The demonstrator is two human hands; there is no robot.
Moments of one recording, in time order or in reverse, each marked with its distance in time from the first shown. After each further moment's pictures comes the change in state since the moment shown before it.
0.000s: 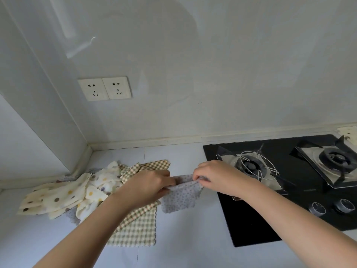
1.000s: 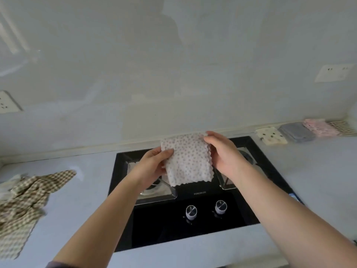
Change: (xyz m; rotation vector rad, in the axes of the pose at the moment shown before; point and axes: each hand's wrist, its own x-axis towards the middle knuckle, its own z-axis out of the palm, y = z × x) left_hand 0.349 0.311 0.033 -1.700 0.279 -0.645; right_hand -0.269 0.303 -0.126 1.736 0.609 0.593
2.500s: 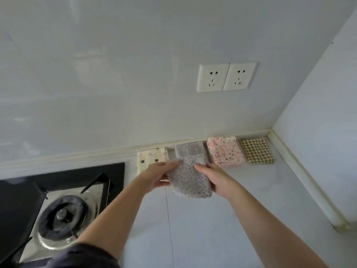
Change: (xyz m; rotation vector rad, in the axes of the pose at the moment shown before) left_hand 0.447 -0.166 0.511 0.234 0.042 -0.429; right_hand 0.275 -0.201 -0.600 -0.295 -0.084 0.300
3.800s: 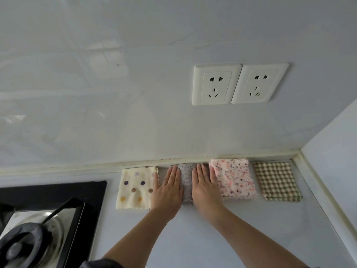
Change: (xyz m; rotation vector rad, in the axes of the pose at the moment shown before) left_hand 0.140 -0.045 0.054 1.436 0.464 0.276; right_hand 0.153 0.038 -0.044 -1.807 0.260 -0.479
